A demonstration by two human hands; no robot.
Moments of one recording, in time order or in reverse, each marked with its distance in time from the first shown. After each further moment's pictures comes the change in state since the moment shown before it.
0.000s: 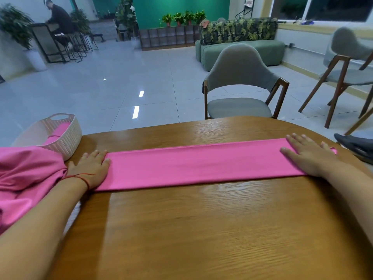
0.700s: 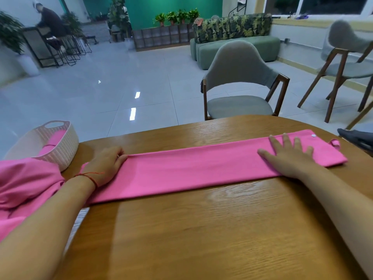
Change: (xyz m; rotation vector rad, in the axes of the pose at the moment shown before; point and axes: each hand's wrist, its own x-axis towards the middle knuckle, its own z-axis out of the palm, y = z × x) left_hand 0.029 0.034 -0.010 -0.198 0.218 0.490; right_hand -0.002 -0.091 0.009 0.105 -0.069 0.122
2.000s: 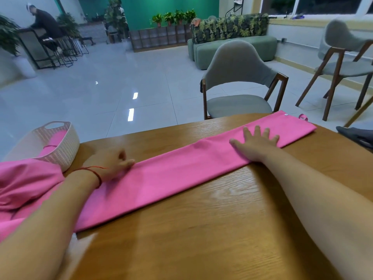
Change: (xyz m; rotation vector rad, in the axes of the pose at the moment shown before) left_hand 0.005 0.016 -0.020 0.210 -0.132 -0.121; right_hand 0.034 -0.093 -0.005 0.016 -0.004 0.001
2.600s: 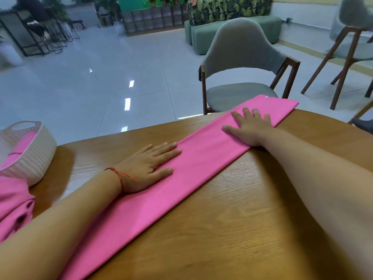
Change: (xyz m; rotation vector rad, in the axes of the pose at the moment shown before) left_hand 0.046 0.100 0.037 -0.049 -0.229 0.644; right_hand 0.096 -0.015 -0.002 -0.039 0.027 -0.212
